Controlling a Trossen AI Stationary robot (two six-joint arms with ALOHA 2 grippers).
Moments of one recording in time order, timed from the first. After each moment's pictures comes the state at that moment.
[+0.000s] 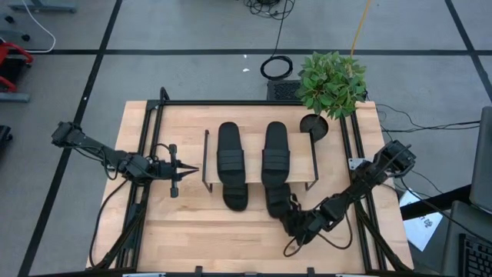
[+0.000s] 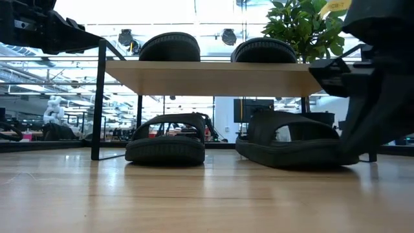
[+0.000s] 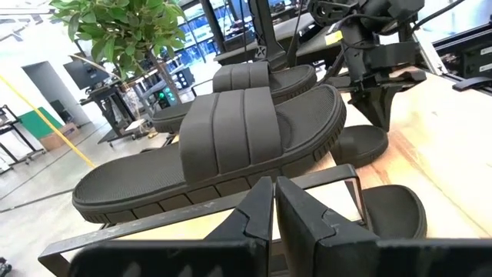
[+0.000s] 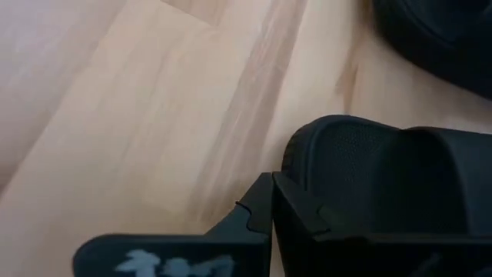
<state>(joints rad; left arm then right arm) -0.41 0.49 0.17 0.23 -0.47 0.29 0.67 1.72 0.80 -0.10 0.44 0.15</state>
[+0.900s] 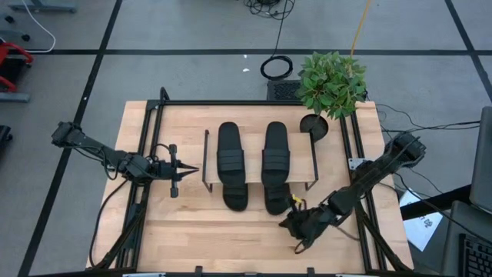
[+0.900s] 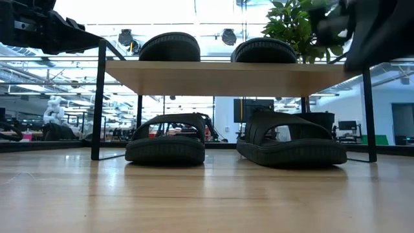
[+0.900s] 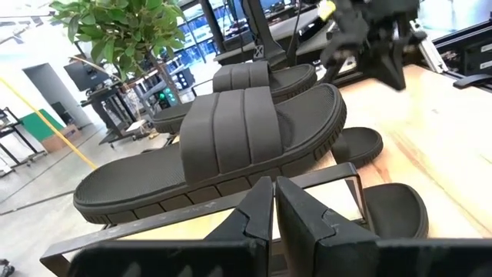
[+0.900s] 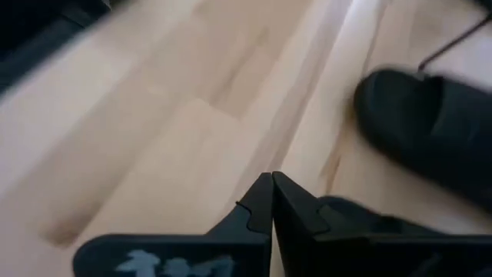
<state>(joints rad) -0.41 0.49 0.17 0.23 -0.47 0.30 0.68 1.55 0.80 -0.05 0.36 -0.05</state>
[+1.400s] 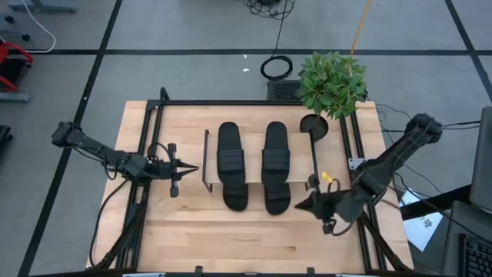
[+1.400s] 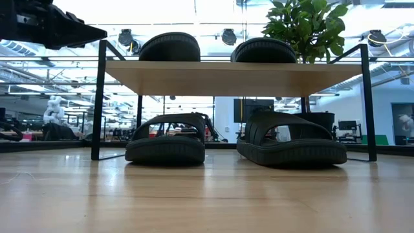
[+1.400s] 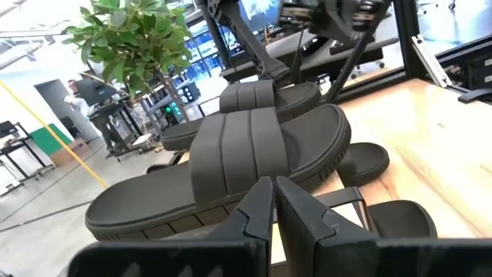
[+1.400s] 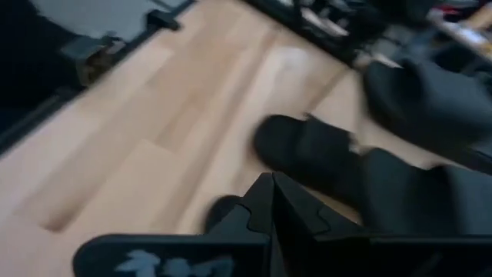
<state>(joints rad) -0.41 0.49 0.17 0.29 -0.47 0.35 0.73 1.11 0.80 -0.33 0.56 -0.07</state>
